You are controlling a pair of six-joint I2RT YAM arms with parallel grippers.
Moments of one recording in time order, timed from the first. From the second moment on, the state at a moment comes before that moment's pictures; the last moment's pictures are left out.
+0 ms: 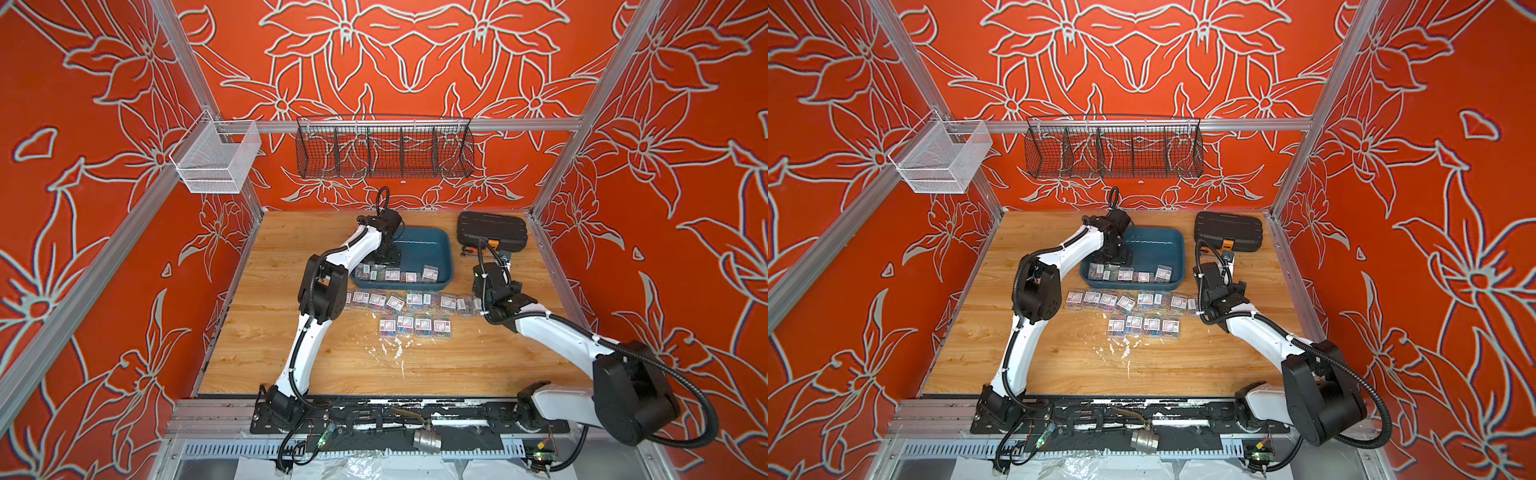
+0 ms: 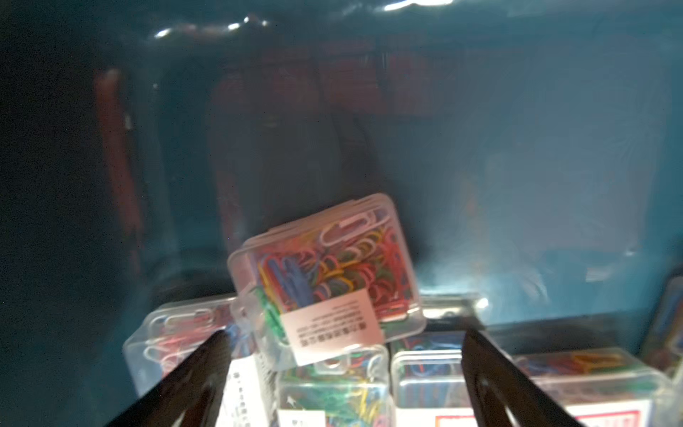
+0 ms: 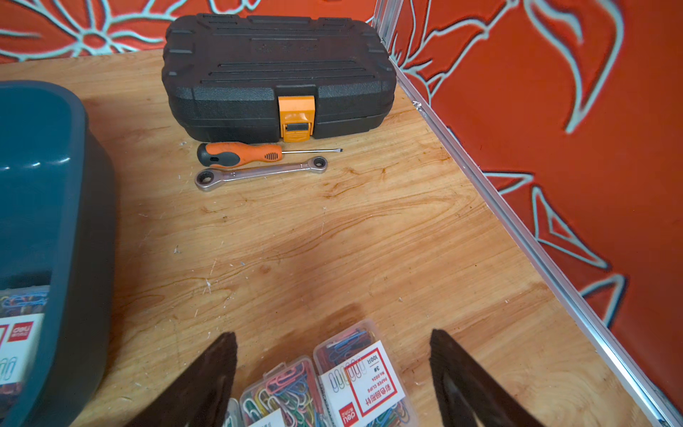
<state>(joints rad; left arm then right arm) -0.42 2.41 2.17 -1.06 -0.08 -0.37 0.39 1.29 0.68 -0.17 0.72 0.47</state>
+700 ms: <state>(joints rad) -0.38 2.49 2.27 -1.07 0.05 -0.46 0.39 1.29 0.69 -0.17 0.72 0.47</state>
